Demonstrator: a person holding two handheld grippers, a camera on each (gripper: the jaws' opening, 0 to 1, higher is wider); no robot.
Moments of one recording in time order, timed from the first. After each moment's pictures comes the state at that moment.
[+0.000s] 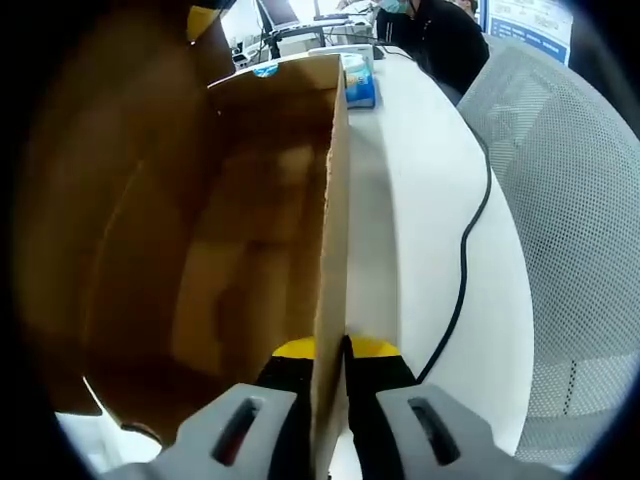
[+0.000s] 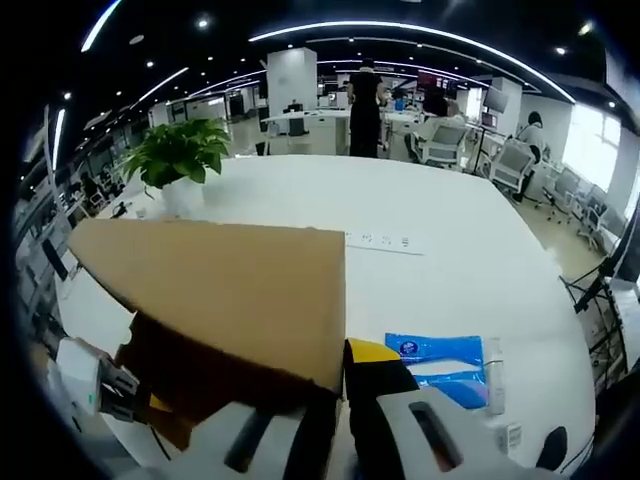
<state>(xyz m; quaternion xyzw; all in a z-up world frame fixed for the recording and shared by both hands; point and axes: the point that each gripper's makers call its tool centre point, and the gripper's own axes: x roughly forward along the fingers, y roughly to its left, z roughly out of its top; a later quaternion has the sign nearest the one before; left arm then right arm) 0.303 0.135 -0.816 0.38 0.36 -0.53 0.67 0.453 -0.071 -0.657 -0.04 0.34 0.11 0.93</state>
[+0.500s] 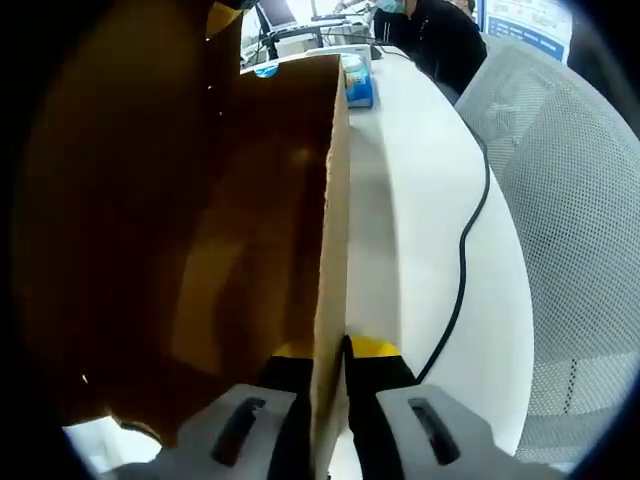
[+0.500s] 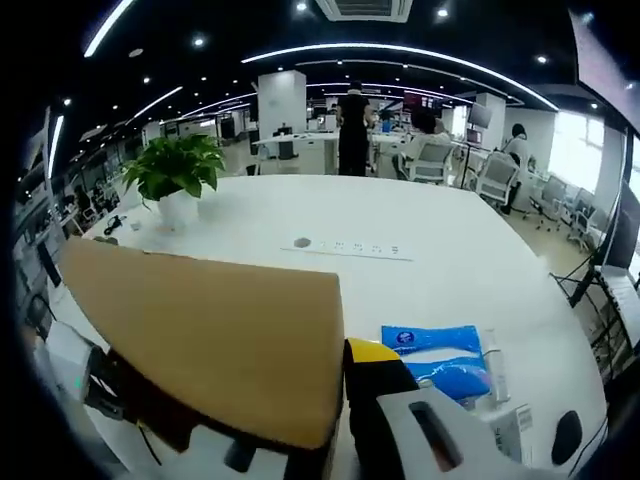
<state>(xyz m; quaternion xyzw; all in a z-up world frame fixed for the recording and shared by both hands) 0.304 0.135 -0.815 0.38 0.36 -0.53 0.67 0.437 -0.074 -0.664 -0.04 0.29 0.09 0.95</state>
